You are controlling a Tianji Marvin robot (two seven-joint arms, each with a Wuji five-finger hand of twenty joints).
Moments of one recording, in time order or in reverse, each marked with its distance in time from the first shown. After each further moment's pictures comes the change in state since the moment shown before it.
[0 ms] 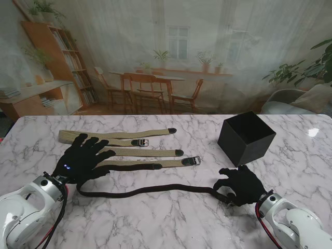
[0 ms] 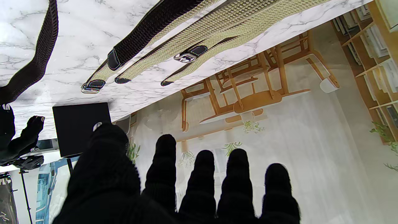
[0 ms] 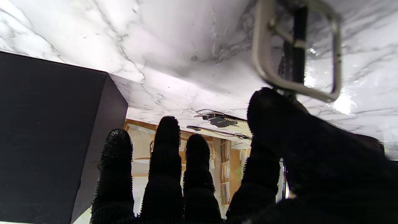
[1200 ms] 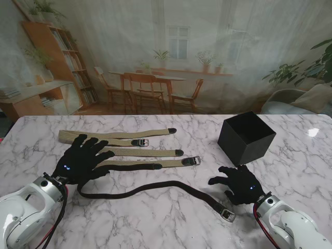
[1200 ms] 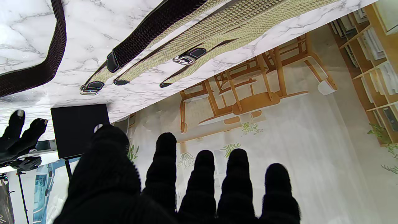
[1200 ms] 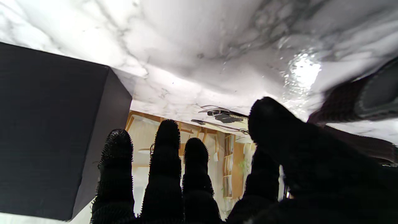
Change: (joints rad) left arm 0.005 0.000 0.001 0.003 0.003 0.009 0.003; right arm 0.022 -0.002 -0.047 0.055 -0.036 0.066 -0.111; left_hand 0.000 0.015 0.000 0.000 0.021 0.002 0.001 0.004 0.000 0.000 0.000 0.000 0.000 0.000 -0.002 0.000 0.000 0.001 -0.001 0.000; right_hand -0.022 0.109 -0.040 -0.012 -0.305 0.002 -0.055 0.032 -0.063 0.023 0.038 0.012 -0.035 0.002 -0.024 -0.007 0.001 -0.004 -0.012 -0.010
